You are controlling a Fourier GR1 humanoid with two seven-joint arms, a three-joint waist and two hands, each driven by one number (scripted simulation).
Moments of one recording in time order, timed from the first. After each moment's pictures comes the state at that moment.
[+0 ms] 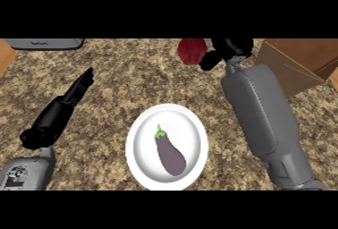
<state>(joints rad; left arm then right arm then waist) -0.20 0.24 0.03 -1.56 -0.13 -0.24 -0.07 -0.96 -0.05 -0.03 -1.08 1.15 0.03 0.19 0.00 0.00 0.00</state>
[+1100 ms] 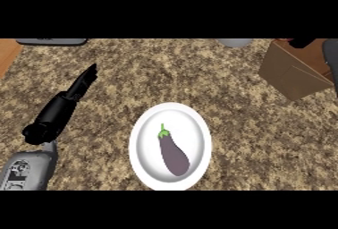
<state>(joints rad) -0.24 0.24 0.03 -1.55 -0.14 -0.26 -0.07 -1.13 -0.48 -0.32 -0.57 1.10 0.08 0.16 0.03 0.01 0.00</state>
